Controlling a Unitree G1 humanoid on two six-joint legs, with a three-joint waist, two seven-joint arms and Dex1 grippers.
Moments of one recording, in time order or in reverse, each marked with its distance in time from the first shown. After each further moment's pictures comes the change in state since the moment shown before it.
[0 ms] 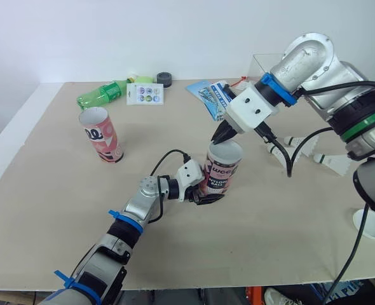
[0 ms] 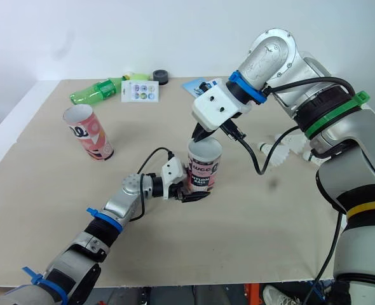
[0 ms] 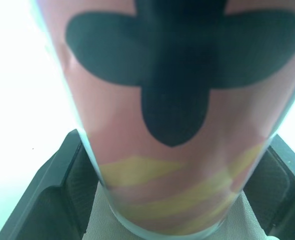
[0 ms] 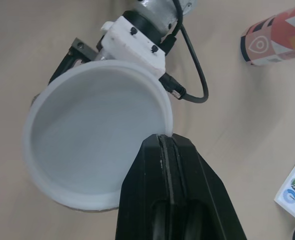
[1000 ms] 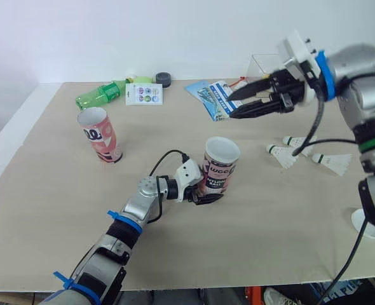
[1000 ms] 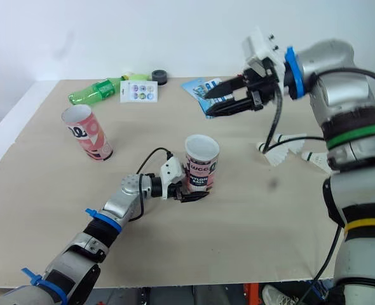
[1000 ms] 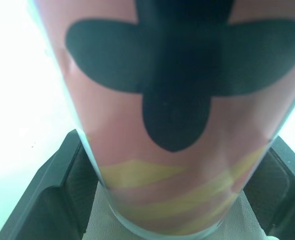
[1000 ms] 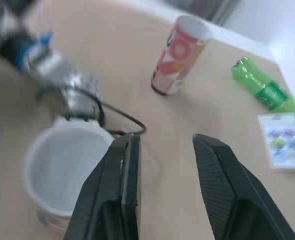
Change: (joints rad) left arm 0.011 0.008 0.013 -0.021 -0.004 0.022 -0.007; right arm 0.333 -0.056 -0.585 -0.054 0.253 0.693 -0.031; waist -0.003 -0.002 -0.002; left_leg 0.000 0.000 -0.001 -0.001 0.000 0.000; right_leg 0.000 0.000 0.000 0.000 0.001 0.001
